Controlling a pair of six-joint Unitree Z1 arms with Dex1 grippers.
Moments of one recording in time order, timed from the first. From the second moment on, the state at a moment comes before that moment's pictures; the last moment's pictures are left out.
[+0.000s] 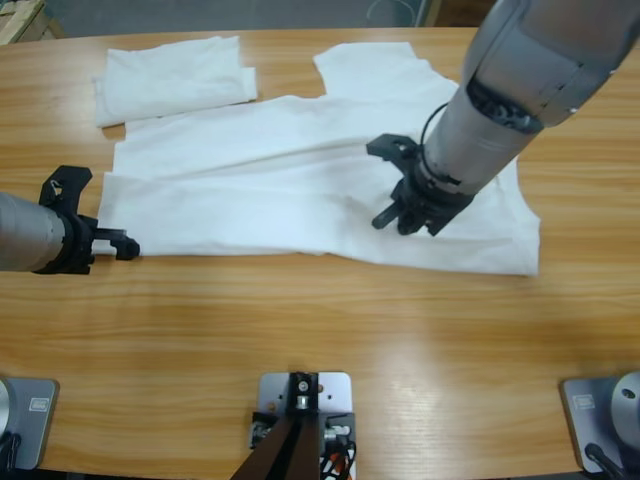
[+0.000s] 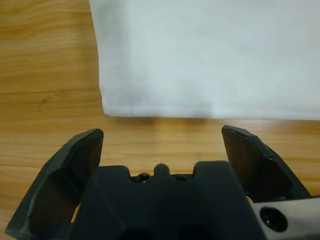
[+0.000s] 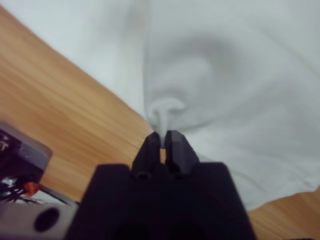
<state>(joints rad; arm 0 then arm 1) -0.84 1.65 -0.79 0.63 0.32 -0.78 0.81 1.96 -1.38 0.96 0.13 0.11</state>
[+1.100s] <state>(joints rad) -0.85 1.65 -0.77 0.63 0.32 -0.78 0.91 1.98 -1.51 1.11 0.01 0.30</state>
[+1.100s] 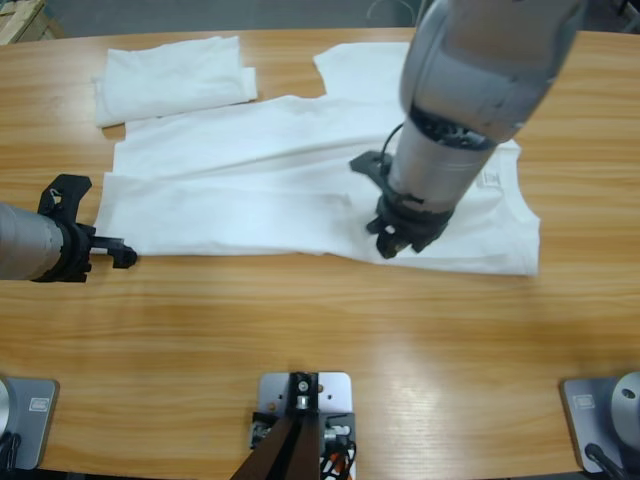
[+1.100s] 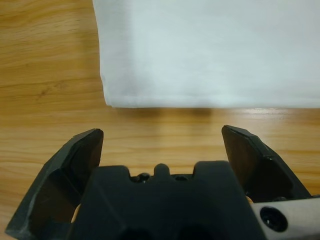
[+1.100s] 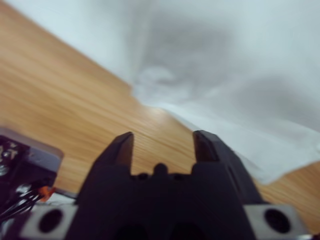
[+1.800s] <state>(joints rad) -0.88 1.61 -0.88 0.63 0.29 -0.78 0.50 1.77 -1.11 0.74 0.18 0.20</state>
